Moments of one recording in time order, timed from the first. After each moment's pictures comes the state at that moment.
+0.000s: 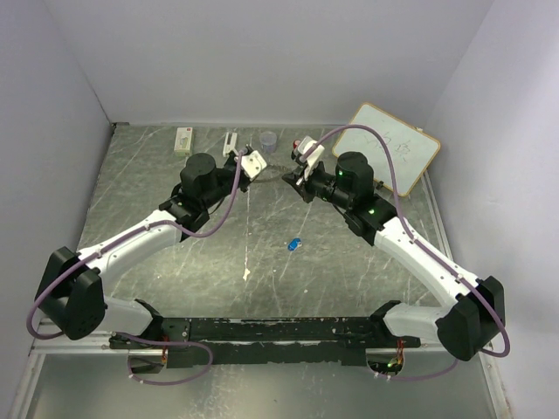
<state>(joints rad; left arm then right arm) -0.66 1.36 0.96 0.40 0.16 0.45 0.58 1.21 1.01 0.02 -0.35 -0.26</state>
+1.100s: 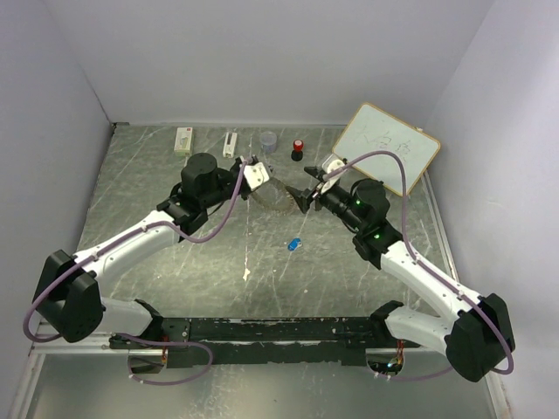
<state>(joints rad) -0.66 1.34 0.98 0.30 0.35 0.52 0.54 1.07 0.70 0.41 -0.29 -0.20</state>
